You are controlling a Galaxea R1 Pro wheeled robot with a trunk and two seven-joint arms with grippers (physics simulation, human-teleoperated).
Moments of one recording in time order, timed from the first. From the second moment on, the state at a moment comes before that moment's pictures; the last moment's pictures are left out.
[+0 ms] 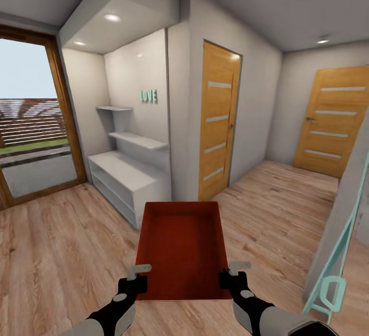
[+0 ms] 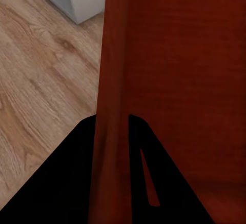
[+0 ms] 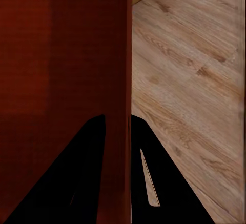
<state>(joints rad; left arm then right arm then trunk) -0.60 -0.08 -0.33 -0.17 0.36 -0.20 0.17 -0.69 0.11 0.27 0.02 -0.21 -0.33 -0.10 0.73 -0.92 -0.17</state>
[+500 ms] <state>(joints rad) -0.60 -0.08 -0.33 -0.17 0.36 -0.20 0.17 -0.69 0.11 0.27 0.02 -0.21 -0.33 -0.10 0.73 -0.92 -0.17</state>
